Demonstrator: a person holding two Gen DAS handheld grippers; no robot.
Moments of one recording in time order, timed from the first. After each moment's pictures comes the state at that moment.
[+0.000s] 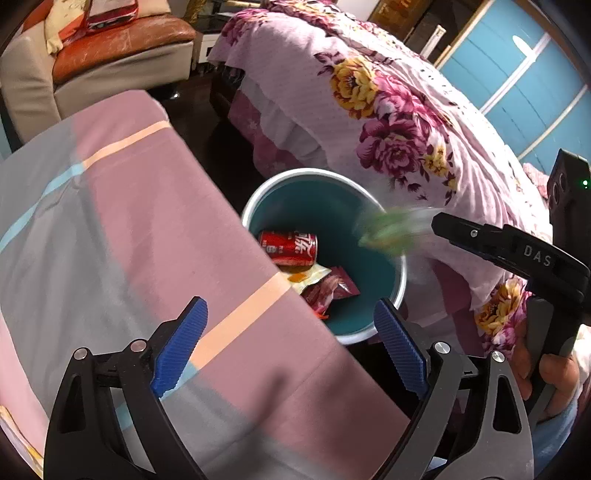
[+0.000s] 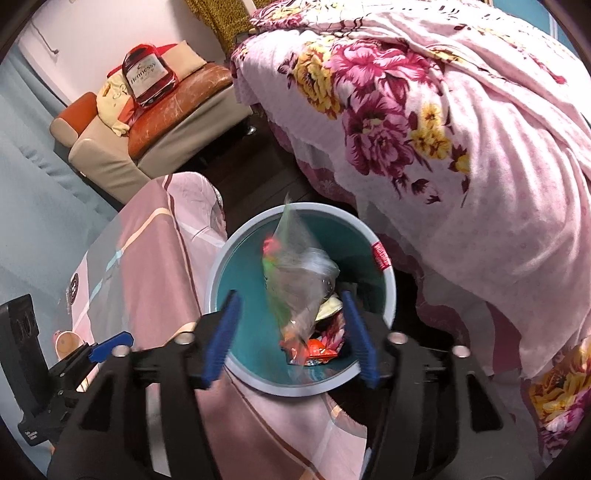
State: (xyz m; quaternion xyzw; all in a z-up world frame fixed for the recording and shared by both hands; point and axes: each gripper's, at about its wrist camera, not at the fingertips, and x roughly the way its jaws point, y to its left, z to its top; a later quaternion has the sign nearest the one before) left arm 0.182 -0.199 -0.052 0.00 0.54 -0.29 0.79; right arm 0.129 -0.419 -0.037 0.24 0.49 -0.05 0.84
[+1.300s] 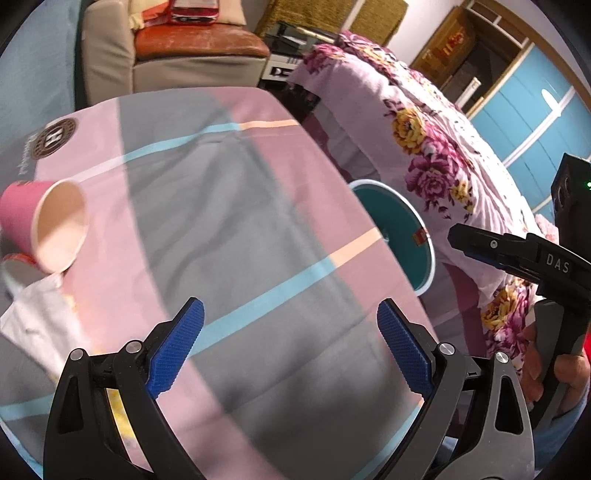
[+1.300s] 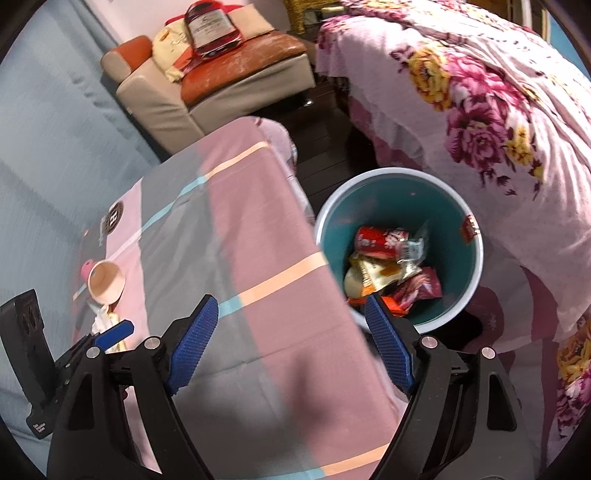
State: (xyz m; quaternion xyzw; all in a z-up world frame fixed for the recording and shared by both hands) left arm 0.119 -0.038 -0.035 -0.08 0.51 -0.21 0.83; right arm 0.108 -0.271 -0.001 0.16 0.52 0.04 0.84
